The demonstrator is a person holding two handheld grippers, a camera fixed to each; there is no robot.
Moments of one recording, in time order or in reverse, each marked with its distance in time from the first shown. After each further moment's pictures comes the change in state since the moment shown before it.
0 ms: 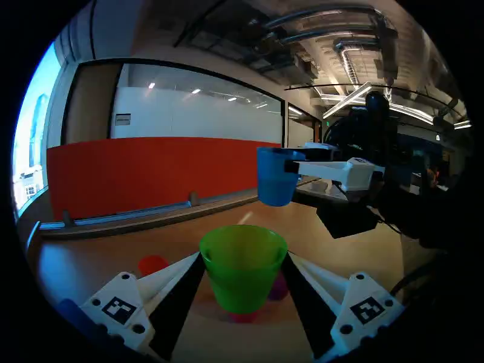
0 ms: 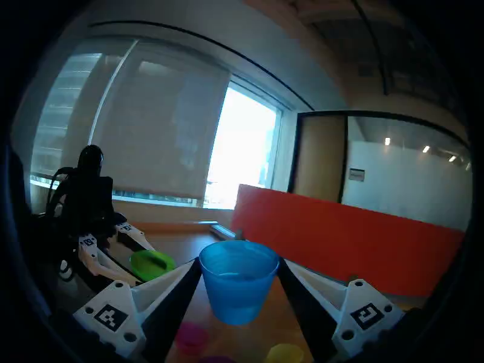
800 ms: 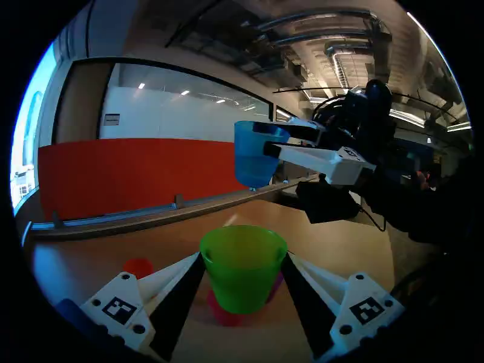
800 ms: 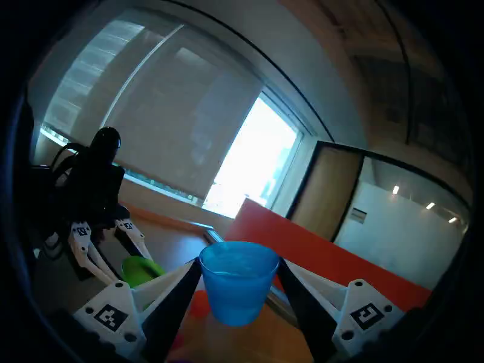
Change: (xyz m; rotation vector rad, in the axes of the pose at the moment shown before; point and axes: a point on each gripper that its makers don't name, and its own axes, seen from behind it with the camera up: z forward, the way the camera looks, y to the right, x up) left arm 0.004 0.022 0.006 -0.076 0.019 -0.007; right arm 0.039 -0.004 0.010 0.025 0.038 -0.277
